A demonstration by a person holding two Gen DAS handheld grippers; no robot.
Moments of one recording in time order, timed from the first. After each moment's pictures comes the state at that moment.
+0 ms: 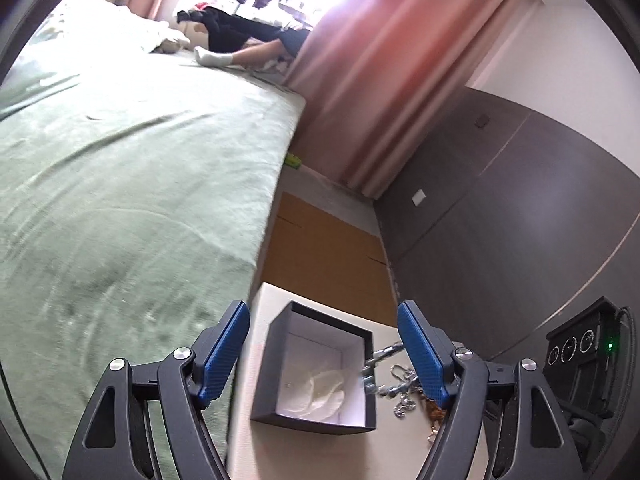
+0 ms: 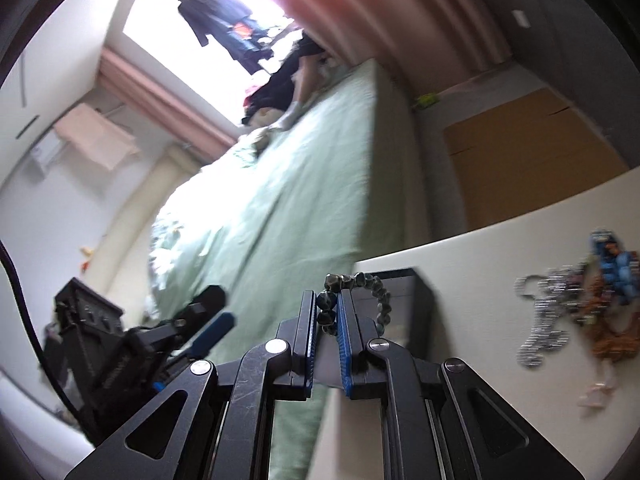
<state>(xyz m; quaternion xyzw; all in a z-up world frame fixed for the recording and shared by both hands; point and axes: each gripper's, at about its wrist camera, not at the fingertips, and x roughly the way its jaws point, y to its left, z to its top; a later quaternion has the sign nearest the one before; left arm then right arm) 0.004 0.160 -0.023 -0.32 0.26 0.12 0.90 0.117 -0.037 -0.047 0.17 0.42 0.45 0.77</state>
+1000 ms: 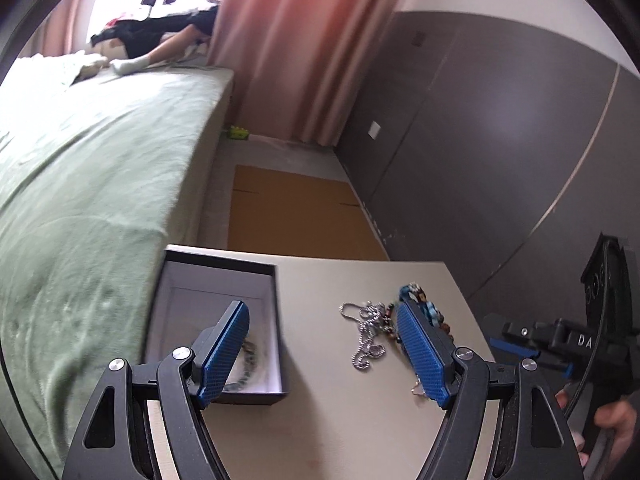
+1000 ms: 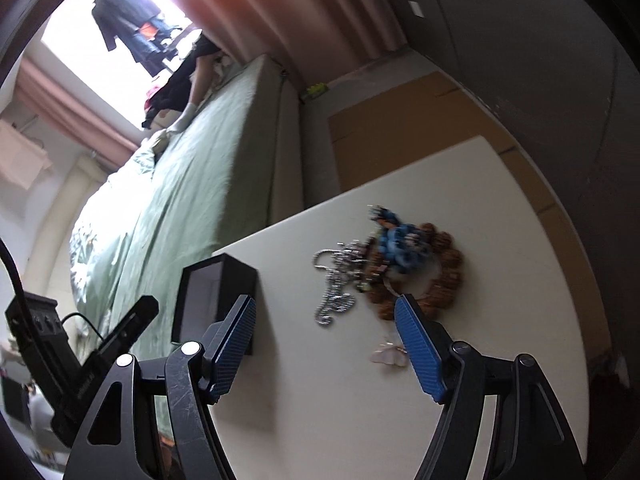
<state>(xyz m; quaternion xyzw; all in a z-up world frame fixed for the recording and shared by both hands) 0.066 0.045 -0.045 -0.19 0.33 0.04 0.92 0.148 -0.175 -0.059 0.13 0.50 0.27 0.81</state>
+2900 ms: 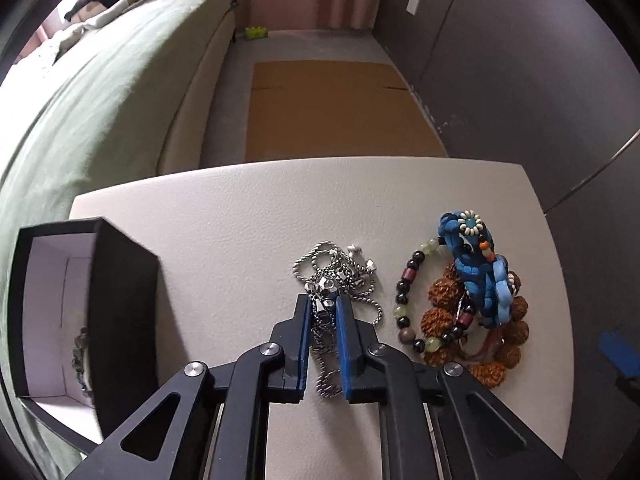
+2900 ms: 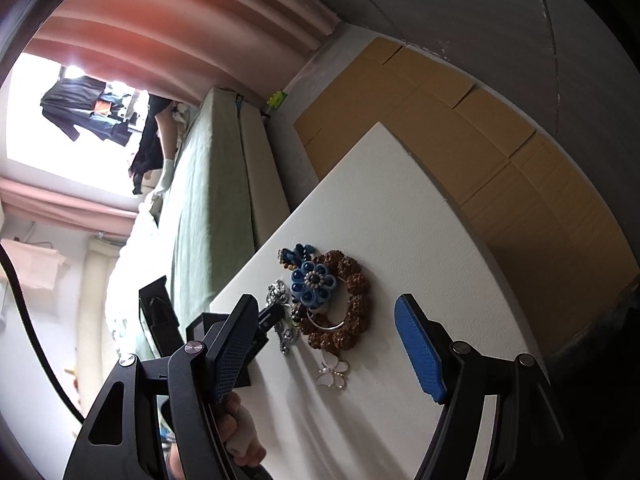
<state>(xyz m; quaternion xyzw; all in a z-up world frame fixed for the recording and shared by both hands) 0.199 -0.014 -0.139 -0.13 0.54 0.10 0.82 0.208 -0.264 -0.102 0.29 0.54 0.24 0.75</state>
